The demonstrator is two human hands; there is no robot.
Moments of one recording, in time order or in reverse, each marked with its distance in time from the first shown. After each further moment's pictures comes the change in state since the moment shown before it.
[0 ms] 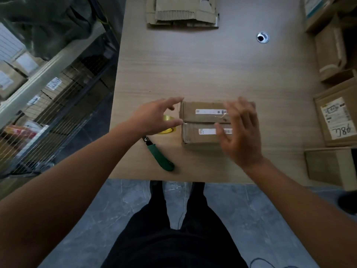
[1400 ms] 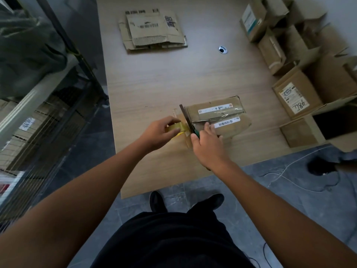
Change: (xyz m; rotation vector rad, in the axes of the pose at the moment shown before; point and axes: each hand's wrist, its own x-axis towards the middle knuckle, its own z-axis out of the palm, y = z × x) left_hand -0.029 -0.046 0.014 -0.425 -0.066 0.198; right_hand 0.002 -0.152 0.032 0.008 -0.564 0.791
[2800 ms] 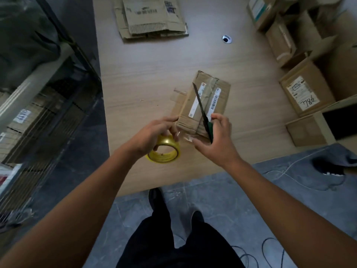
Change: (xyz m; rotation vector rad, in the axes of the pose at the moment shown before) left_hand -0.014 0.019 -0.004 -0.384 -0.174 -0.035; right_hand 0.021 0.060 0.005 0.255 0.297 -0.270
